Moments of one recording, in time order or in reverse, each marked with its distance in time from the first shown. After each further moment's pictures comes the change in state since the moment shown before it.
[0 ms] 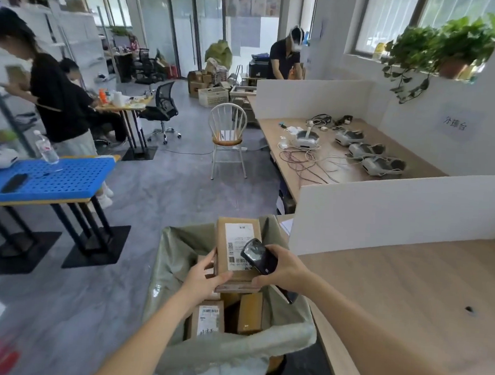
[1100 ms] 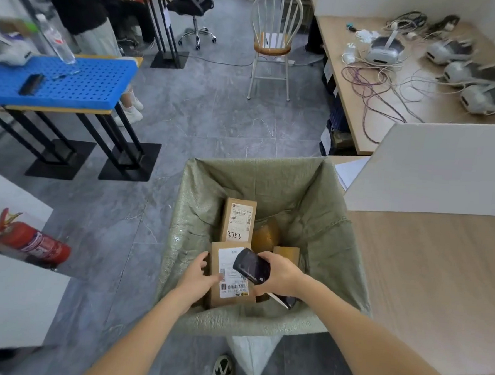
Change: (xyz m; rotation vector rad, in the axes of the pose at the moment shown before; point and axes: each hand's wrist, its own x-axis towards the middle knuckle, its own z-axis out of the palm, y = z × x) left_hand 0.056 -0.185 -0.023 0.061 0.133 -0.551; right_hand 0.120 0.086 0.164 -0.173 -0.434 0.100
